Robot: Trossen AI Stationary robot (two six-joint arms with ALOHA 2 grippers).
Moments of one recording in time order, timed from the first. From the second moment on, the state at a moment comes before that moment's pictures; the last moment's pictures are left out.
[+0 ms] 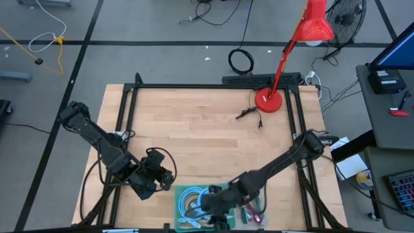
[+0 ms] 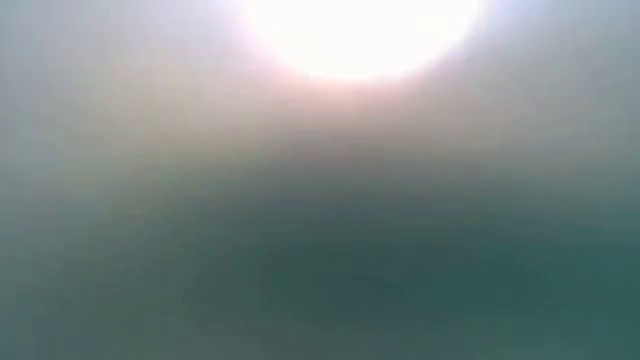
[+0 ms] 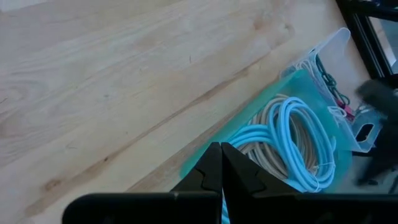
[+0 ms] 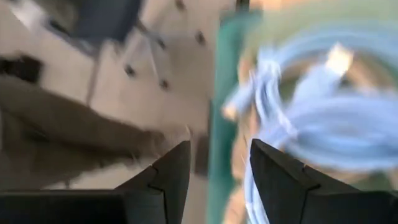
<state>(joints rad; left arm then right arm) -0.71 1.40 1.16 -0.86 -0.50 -1.67 0.55 2.06 1.75 -0.51 -0.18 0.62</state>
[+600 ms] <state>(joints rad) -0.76 1.40 1.16 -0.86 -0.50 -1.65 0.60 1.65 1.75 -1.18 0.30 0.91</state>
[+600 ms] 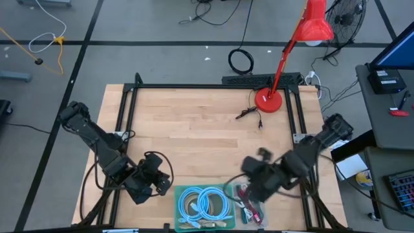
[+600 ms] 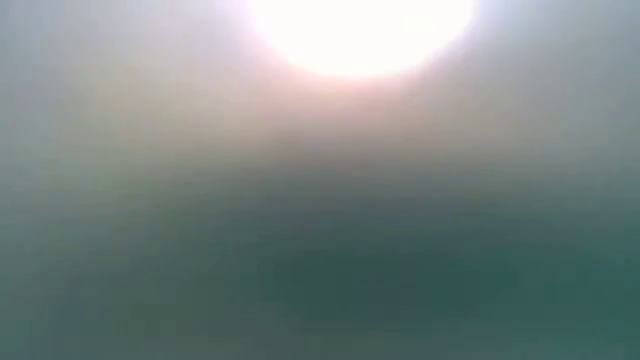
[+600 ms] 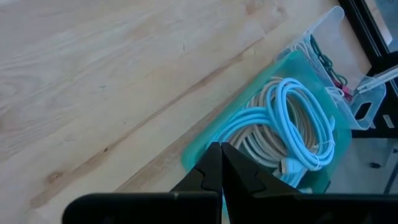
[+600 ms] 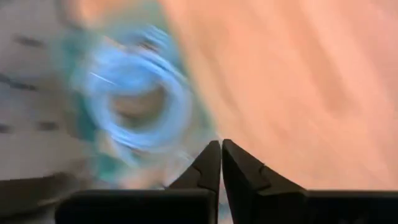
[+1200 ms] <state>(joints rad) -0.77 1.40 1.16 -0.86 -0.53 -1.66 0.70 1.63 1.16 -1.32 0.18 1.46</state>
